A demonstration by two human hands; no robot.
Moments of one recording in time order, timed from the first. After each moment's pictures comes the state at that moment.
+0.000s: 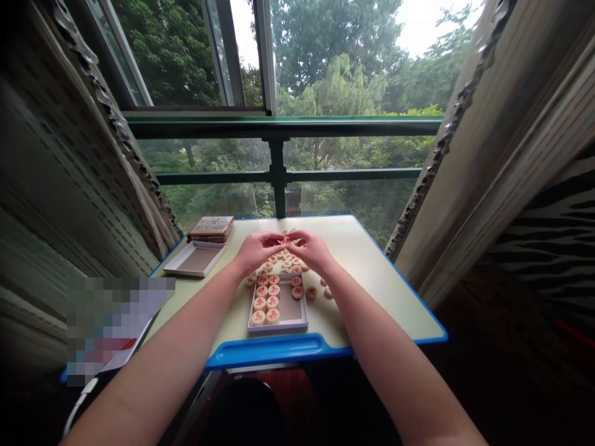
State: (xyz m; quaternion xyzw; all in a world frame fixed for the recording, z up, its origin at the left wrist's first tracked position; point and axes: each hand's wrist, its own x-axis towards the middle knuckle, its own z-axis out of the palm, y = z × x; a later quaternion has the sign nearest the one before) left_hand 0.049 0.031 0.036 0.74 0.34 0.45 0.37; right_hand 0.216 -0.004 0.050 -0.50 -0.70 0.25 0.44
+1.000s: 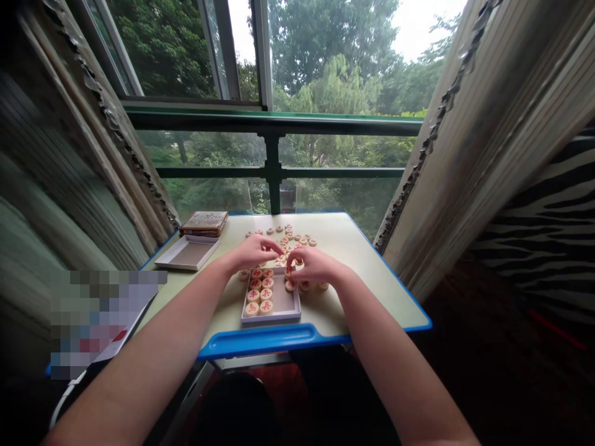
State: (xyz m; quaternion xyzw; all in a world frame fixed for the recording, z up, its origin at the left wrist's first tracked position) left_hand 0.045 0.014 0.053 0.84 0.36 0.24 0.34; right_hand 0.240 -0.039 0.054 -0.48 -0.85 0.17 0.15
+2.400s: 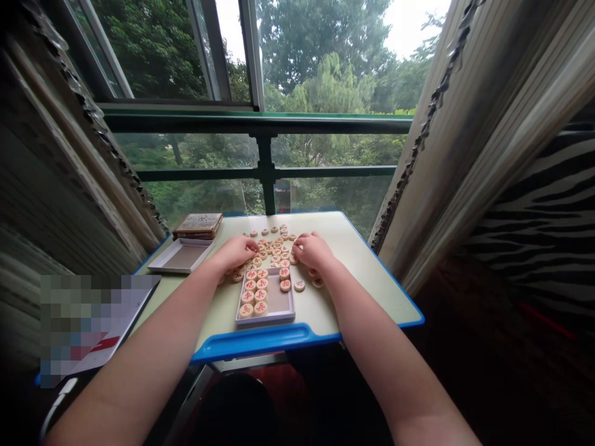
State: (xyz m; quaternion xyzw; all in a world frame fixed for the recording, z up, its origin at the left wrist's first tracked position) left_hand 0.026 0.039 0.033 0.79 0.56 0.16 0.18; right_hand 0.252 0.003 0.026 -0.60 -0.78 0.01 0.16
